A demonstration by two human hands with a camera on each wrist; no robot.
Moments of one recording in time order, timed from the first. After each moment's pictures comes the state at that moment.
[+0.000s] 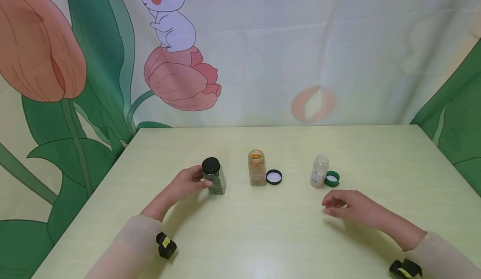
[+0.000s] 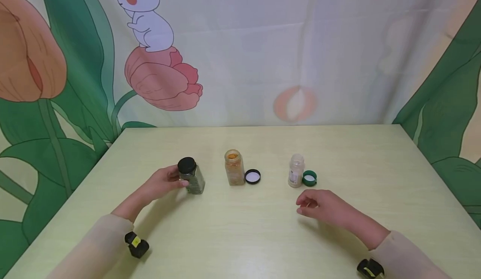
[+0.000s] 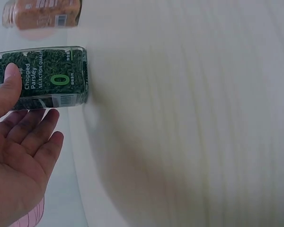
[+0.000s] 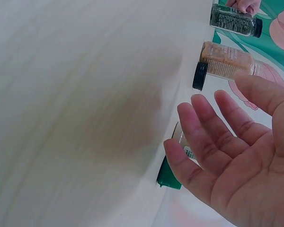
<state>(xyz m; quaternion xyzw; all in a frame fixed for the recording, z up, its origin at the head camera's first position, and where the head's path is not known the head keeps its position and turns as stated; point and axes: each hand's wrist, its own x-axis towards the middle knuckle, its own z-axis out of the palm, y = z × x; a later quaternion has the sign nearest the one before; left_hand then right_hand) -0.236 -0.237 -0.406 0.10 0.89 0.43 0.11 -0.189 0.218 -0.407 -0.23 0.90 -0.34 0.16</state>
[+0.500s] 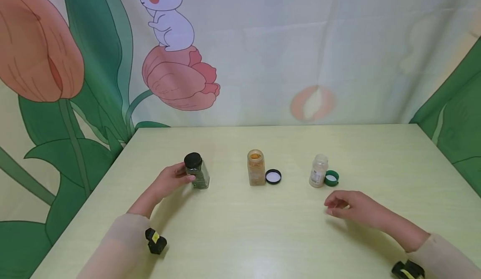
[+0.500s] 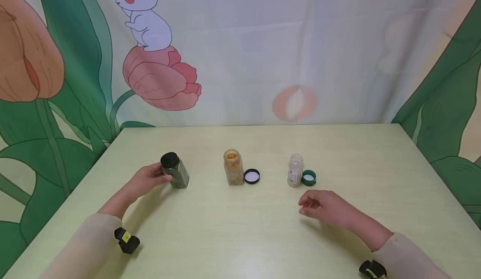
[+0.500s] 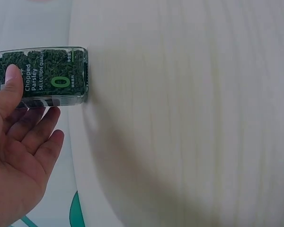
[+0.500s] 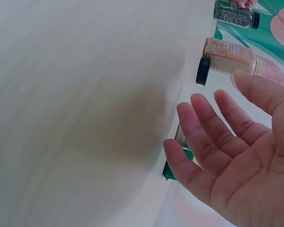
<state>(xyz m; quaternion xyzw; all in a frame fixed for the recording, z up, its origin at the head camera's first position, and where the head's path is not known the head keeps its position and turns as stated) -0.240 -0.275 -0.405 0.09 0.91 0.40 0.08 -0.187 0.223 -0.409 -0.20 0.90 -0.34 0.17</state>
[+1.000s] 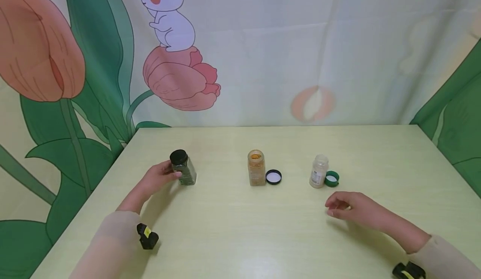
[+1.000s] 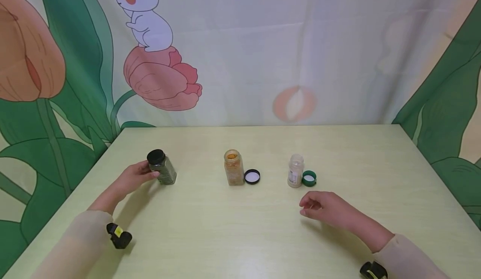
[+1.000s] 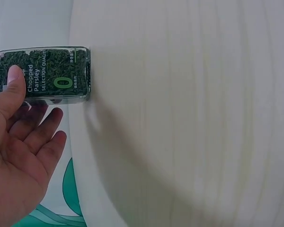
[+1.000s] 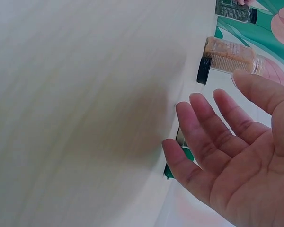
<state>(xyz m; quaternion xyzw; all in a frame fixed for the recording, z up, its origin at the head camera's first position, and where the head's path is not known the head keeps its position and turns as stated) -0.243 -0.307 -0.401 0.05 0.91 0.40 0.08 -0.188 0.225 -0.411 -0.19 0.91 -0.34 0.18</state>
